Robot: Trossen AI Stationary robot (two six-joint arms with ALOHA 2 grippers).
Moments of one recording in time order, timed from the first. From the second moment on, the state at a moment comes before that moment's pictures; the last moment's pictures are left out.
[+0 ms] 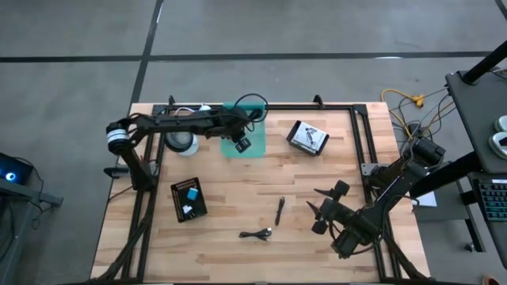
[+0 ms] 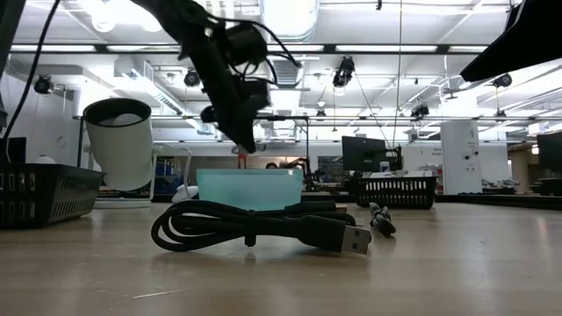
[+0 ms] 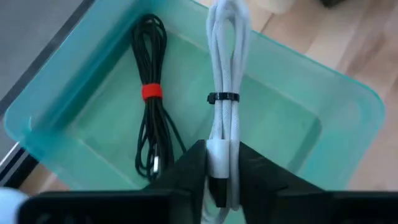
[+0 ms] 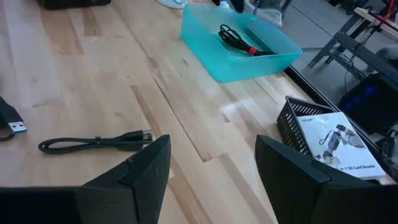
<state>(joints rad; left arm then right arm) 0.37 1.67 1.23 -0.51 -0.24 -0.15 0.85 1.56 0.96 -0.98 1.10 1.26</state>
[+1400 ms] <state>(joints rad) -0.43 1.60 1.23 -0.32 -0.09 -0.06 0.85 1.56 0.96 -0.96 1.10 1.26</state>
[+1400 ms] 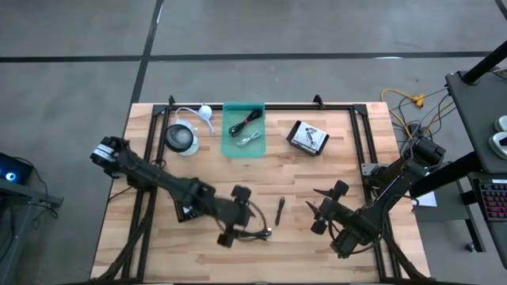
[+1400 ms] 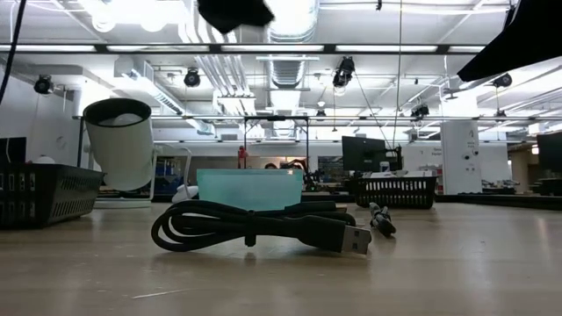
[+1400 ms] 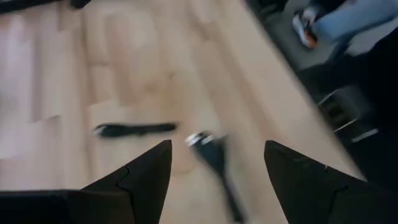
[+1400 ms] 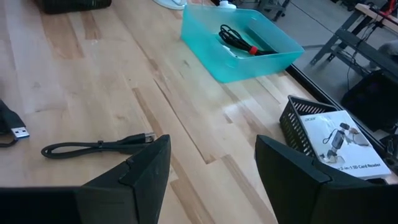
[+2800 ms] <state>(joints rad) -0.46 1.94 1.24 -0.35 -0.08 -0.14 0.85 1.56 0.94 -0.95 1.10 1.28</state>
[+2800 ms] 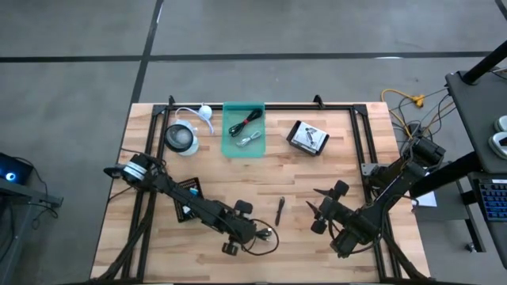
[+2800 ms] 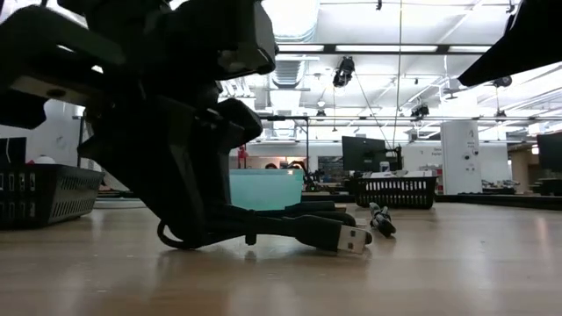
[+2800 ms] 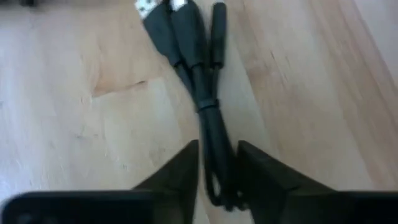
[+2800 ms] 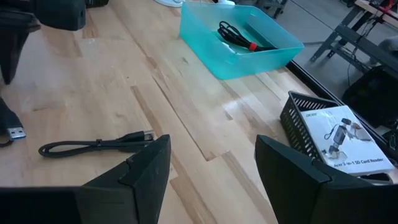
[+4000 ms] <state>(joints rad) 0.27 1.62 1.30 -0.65 -0.35 0.21 0.85 1.56 0.93 -0.94 1.09 1.27</state>
